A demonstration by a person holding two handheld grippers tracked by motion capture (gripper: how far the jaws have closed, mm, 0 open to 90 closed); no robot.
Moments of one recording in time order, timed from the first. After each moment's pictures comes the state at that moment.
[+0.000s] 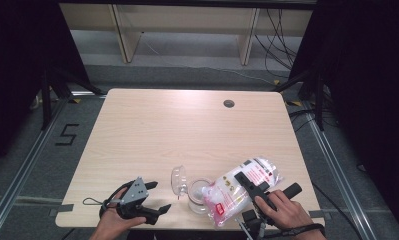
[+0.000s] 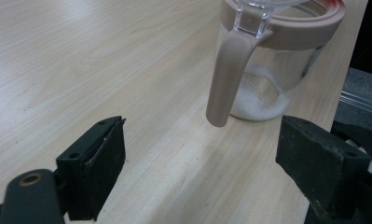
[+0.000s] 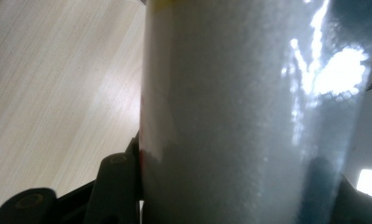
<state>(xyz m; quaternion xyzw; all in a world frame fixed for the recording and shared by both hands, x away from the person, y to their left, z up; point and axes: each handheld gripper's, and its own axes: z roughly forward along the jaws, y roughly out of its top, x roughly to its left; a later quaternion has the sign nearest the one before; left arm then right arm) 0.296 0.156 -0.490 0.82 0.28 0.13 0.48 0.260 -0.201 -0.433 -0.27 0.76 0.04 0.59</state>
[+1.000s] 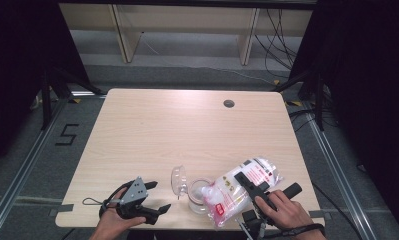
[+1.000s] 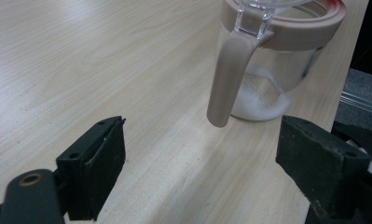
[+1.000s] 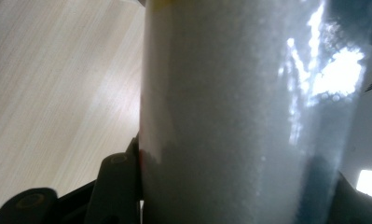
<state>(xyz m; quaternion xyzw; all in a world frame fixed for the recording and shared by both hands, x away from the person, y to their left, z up) 0.296 0.158 -0.489 0.83 0.27 0.13 0.47 0.260 -0.201 -0.432 -0.27 0.76 0.04 0.59</state>
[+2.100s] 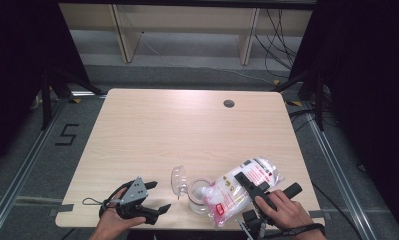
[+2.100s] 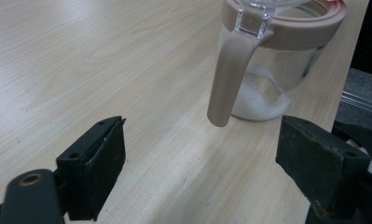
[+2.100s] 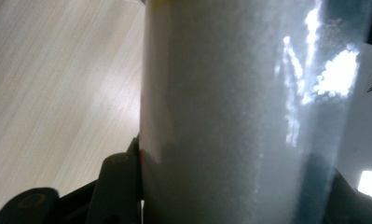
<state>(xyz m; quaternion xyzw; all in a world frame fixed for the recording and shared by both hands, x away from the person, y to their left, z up) 0.296 0.157 -0.490 0.82 0.28 0.13 0.48 0.260 -0.202 -0.432 -0.27 0.76 0.04 0.59</state>
